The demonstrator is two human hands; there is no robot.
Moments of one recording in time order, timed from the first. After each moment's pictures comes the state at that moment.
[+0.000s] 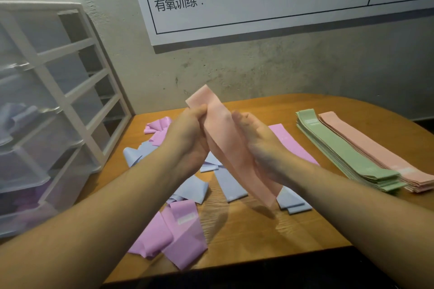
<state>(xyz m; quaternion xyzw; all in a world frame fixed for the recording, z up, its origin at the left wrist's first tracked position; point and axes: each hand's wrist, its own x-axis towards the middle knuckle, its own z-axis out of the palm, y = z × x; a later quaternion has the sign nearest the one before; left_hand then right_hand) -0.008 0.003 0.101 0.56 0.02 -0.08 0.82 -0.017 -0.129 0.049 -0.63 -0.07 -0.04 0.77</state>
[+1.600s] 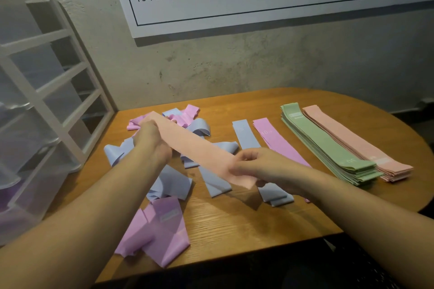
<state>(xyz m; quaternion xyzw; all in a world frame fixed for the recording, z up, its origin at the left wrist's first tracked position) 0.065 0.034 0.046 0.45 0.23 0.03 0.86 -0.039 -0.188 0.016 -0.81 0.00 0.16 0.57</state>
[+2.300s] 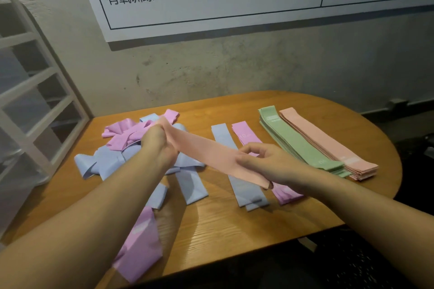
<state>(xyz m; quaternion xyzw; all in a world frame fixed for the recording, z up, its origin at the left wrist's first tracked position) 0.081 -0.031 0.033 0.43 0.23 -0.01 0.87 -0.057 -0.247 0.020 -0.82 -0.02 0.07 0.56</state>
